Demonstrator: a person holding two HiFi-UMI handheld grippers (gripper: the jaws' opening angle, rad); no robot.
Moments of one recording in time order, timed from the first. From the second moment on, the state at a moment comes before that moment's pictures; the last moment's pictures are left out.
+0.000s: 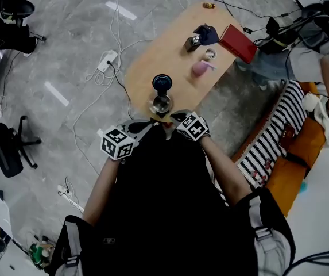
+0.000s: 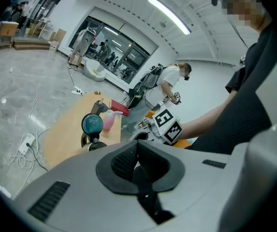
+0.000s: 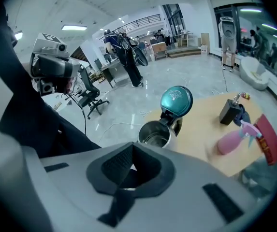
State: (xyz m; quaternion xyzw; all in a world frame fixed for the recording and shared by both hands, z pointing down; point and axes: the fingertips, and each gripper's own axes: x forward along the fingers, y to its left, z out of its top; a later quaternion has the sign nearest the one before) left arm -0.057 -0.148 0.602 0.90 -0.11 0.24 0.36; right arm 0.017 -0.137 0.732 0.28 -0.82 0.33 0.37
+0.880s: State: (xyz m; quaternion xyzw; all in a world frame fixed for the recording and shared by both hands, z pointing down) left arm -0.040 -0.154 0.602 0.91 -0.09 0.22 0.35; right arm 0.024 -0.138 0.632 0.35 -0.83 0.35 0.23
